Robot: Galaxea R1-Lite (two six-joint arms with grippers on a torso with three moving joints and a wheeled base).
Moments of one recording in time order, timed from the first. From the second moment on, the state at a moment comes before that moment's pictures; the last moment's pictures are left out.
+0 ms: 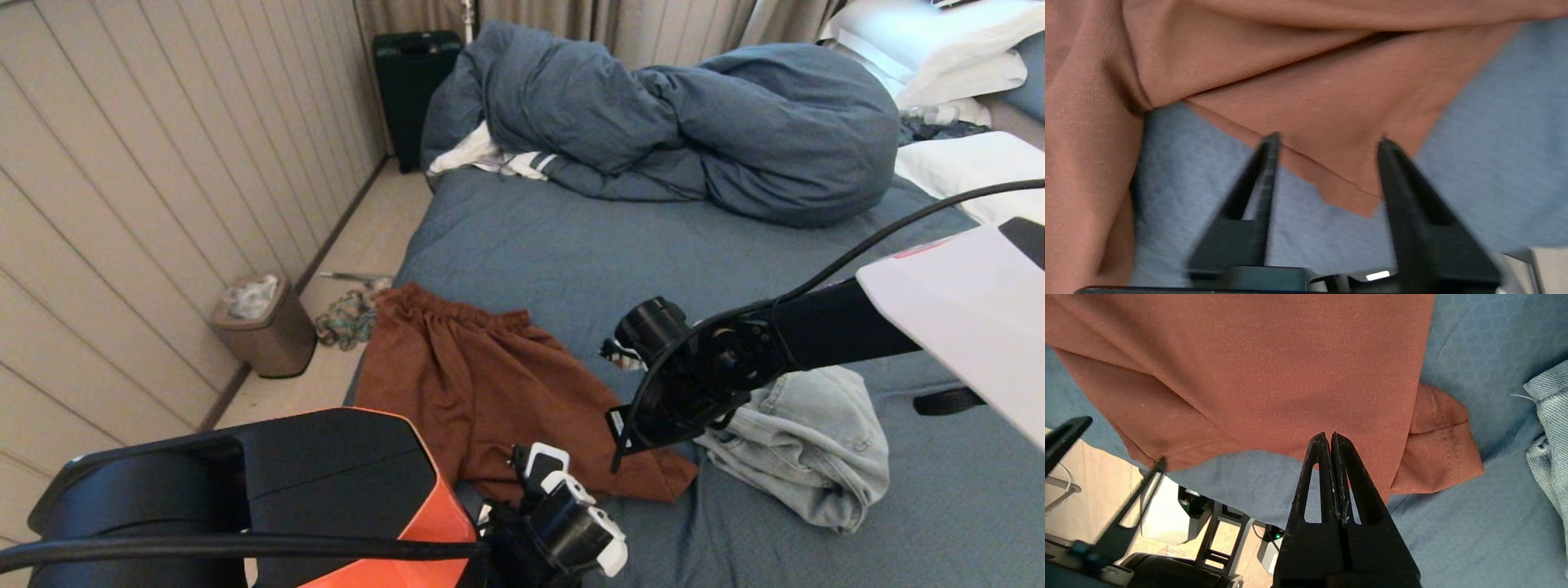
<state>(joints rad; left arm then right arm) -1.06 2.31 -0.99 -0.45 0.59 -0.43 0.50 2.11 -1.37 0.35 0.00 0.20</state>
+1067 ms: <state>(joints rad) -1.01 2.37 -1.05 -0.41 0.59 -0.40 0.50 2.08 -1.37 0.35 0.00 0.20</state>
